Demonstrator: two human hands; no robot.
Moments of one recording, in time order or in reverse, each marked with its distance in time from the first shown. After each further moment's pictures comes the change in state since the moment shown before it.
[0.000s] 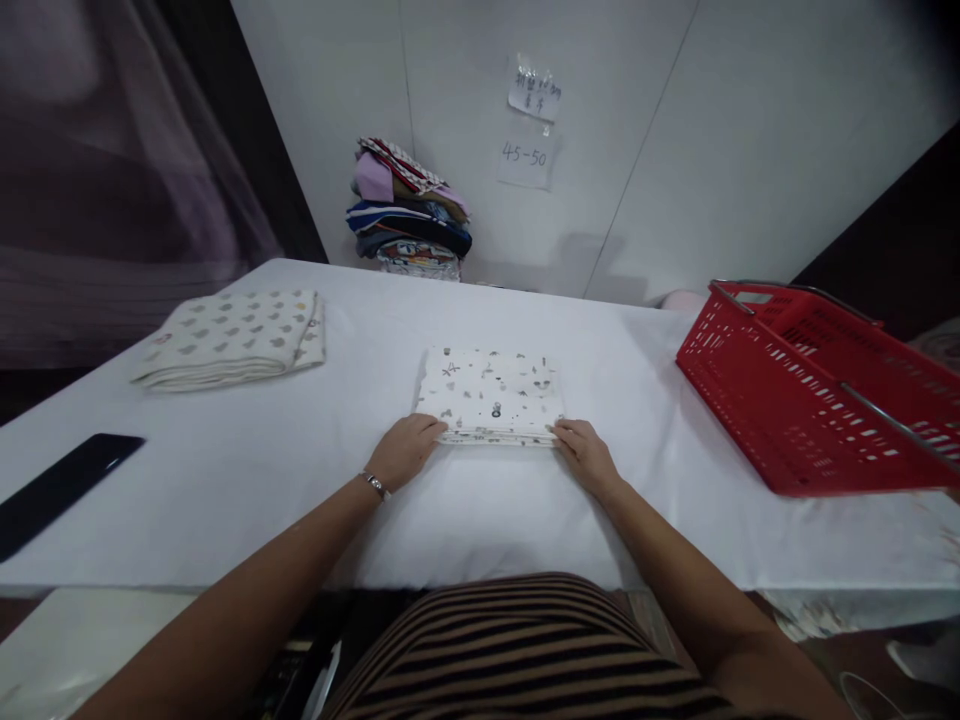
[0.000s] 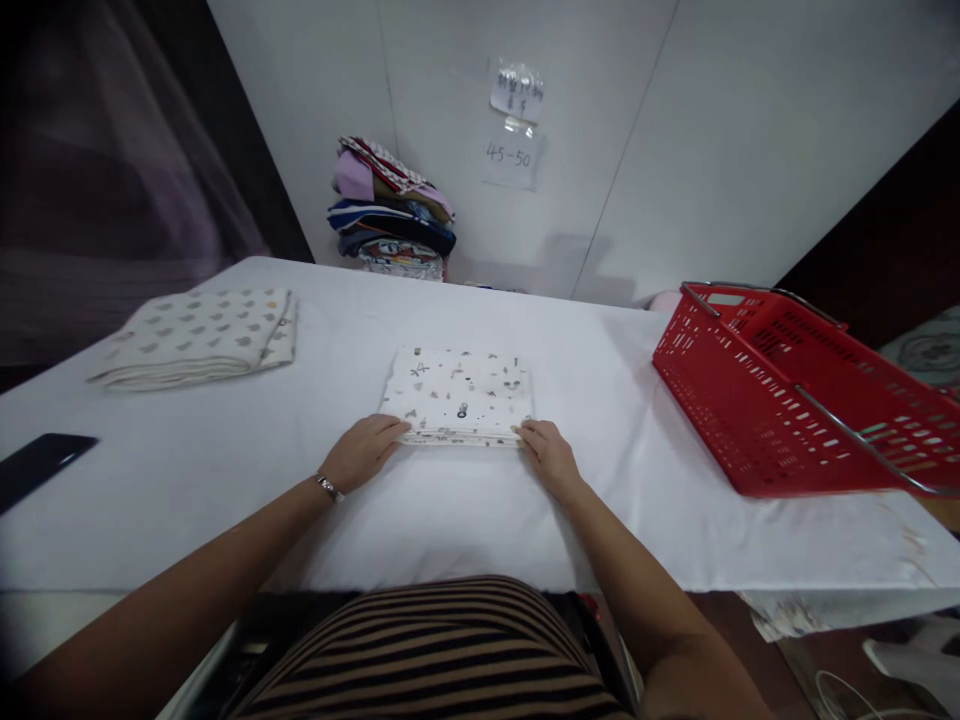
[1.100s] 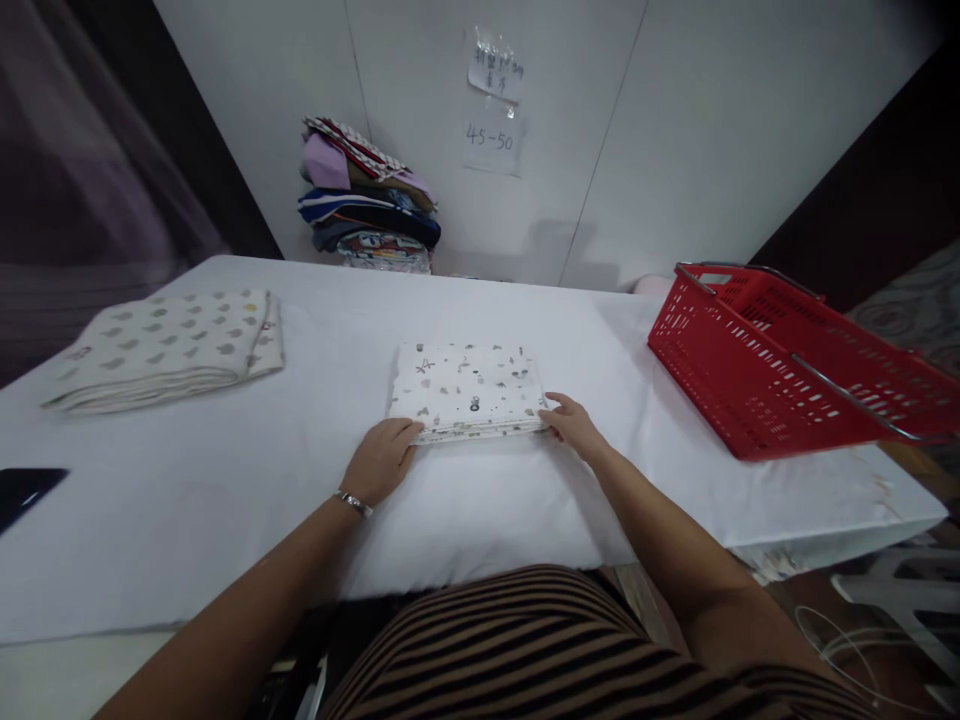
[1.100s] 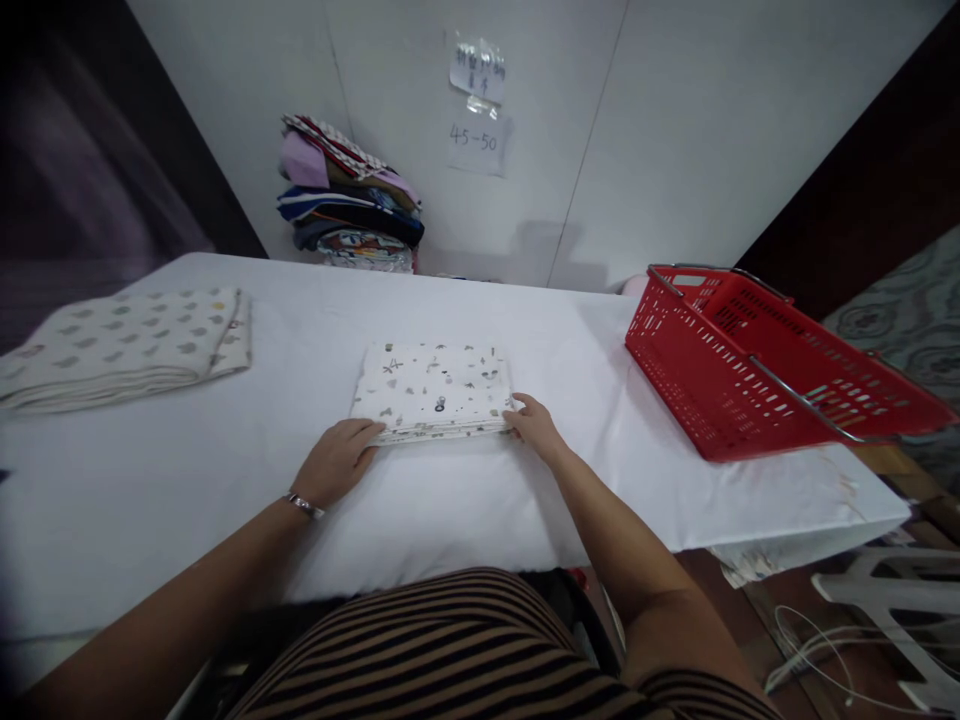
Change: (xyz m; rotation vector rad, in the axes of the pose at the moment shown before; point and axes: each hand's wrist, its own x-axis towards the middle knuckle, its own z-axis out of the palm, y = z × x) left_hand -0.006 0.006 0.007 0.041 0.091 -0.027; right_hand 0.035 -0.011 -0.019 0.669 -0.079 0.861
